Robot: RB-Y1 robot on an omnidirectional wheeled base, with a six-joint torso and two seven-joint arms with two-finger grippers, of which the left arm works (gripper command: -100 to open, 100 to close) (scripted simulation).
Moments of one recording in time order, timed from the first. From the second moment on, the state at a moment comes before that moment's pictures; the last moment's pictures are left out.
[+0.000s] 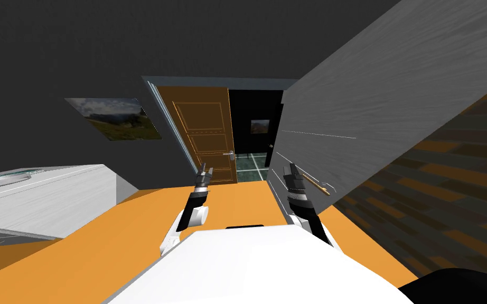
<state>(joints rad) 0.32 0.11 0.01 -2.00 0.03 -0.40 0.14</state>
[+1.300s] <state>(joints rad) 0.19 0.16 0.06 -1.69 0.04 -0.37 0.15</state>
